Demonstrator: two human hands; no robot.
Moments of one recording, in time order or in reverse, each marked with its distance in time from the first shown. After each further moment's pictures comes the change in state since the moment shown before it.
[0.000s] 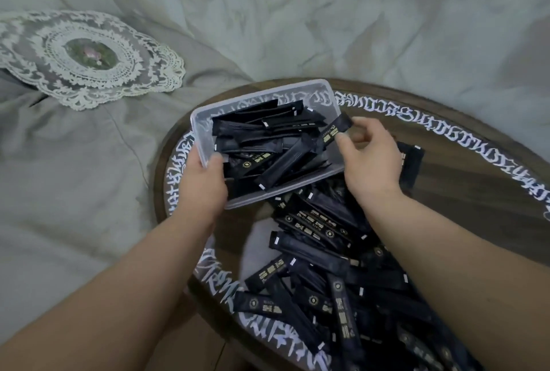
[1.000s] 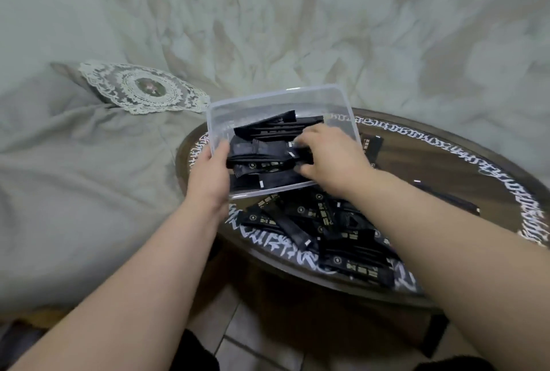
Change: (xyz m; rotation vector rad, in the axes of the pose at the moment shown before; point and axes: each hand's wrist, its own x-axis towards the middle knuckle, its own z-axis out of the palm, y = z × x) left_hand -0.150 -0.053 -0.036 -0.573 -0.092 0.139; right_hand -0.163 0.012 -0.048 -0.633 -0.151 -0.745
